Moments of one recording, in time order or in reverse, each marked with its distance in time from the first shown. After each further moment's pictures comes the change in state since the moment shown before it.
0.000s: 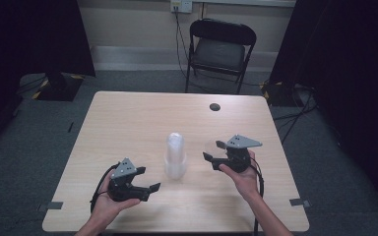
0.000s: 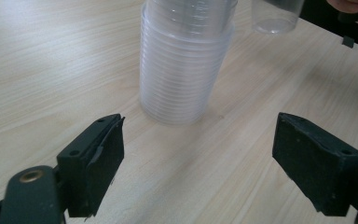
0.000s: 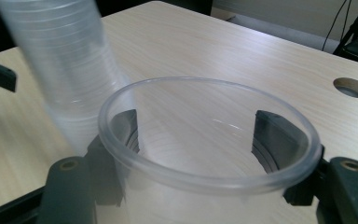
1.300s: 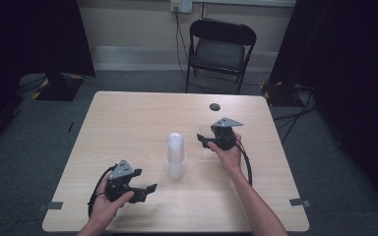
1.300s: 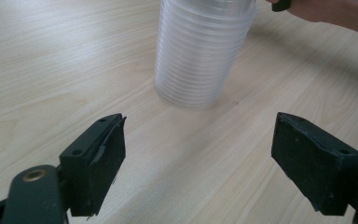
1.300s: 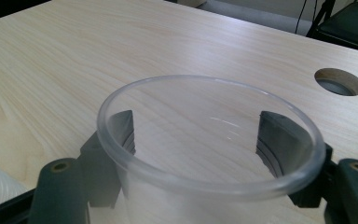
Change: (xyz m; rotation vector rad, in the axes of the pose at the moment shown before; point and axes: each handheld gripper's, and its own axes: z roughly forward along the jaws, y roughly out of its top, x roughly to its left) left arm 0.004 -0.009 -0.003 0.032 0.045 -0.023; right arm -0.051 0.002 0.092 0.041 -0.105 0.065
